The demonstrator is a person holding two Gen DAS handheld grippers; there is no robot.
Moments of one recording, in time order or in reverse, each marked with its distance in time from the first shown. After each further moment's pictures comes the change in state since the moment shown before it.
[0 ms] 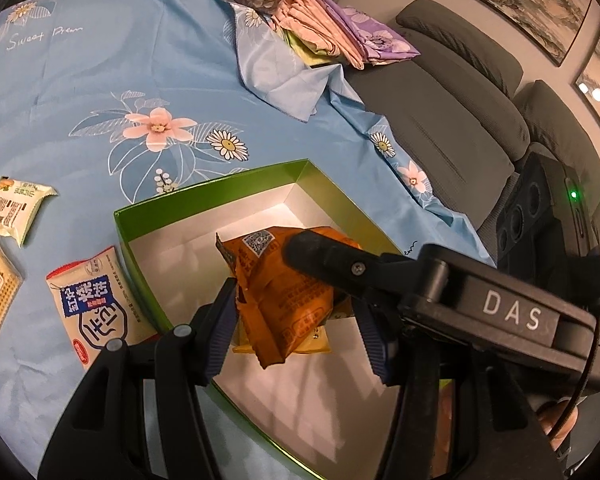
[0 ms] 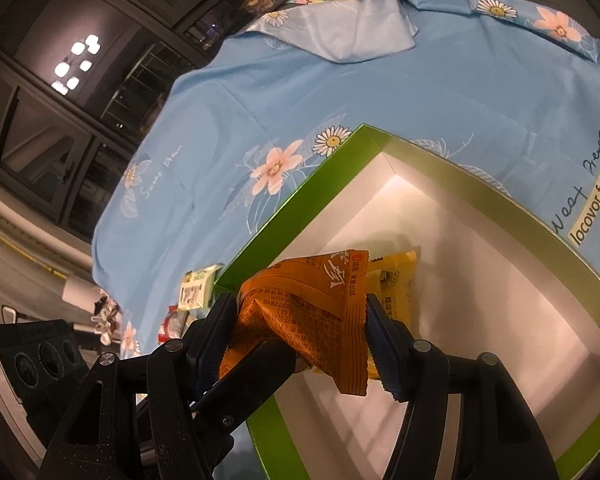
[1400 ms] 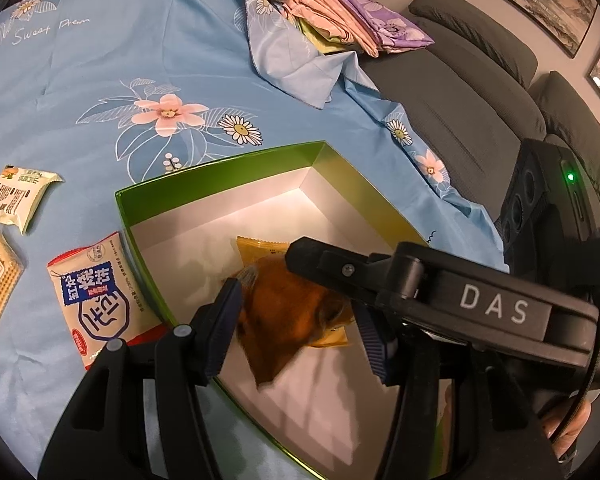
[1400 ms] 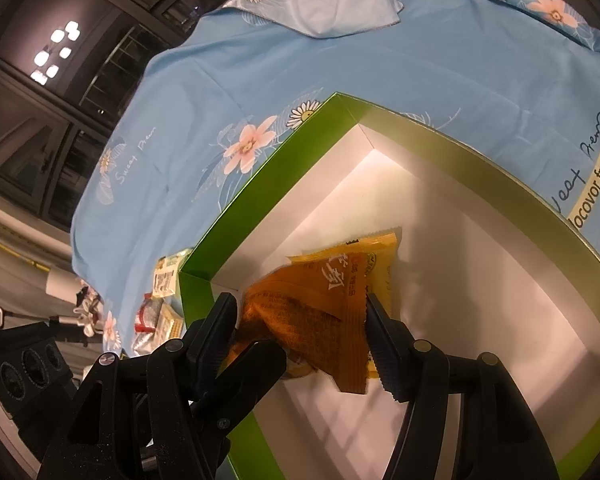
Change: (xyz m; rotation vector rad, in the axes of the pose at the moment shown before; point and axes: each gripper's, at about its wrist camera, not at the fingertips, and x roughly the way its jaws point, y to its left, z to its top) left arm 0.015 0.004 -0.006 0.001 0.028 0.057; right arm 0.017 -0.011 0.001 0.016 0.072 -0.059
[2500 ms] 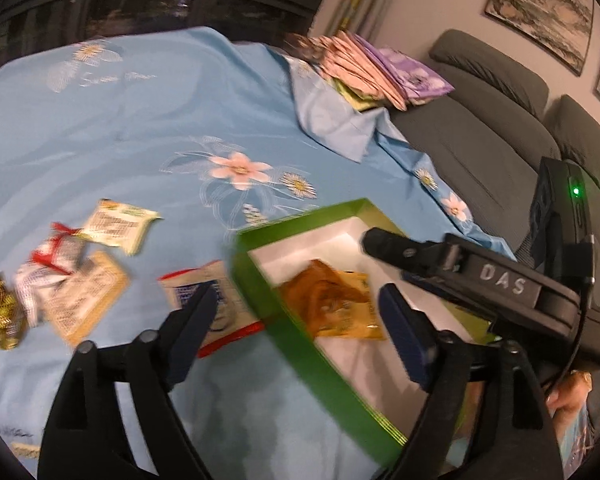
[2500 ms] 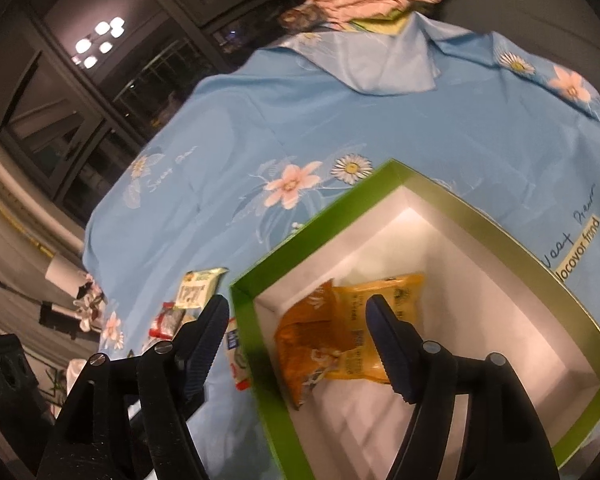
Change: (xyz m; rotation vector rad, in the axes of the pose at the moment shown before) left arm -0.100 0.021 -0.012 -0.007 -0.185 0.174; right arm -0.036 0.048 -0.012 -0.177 -0.167 0.004
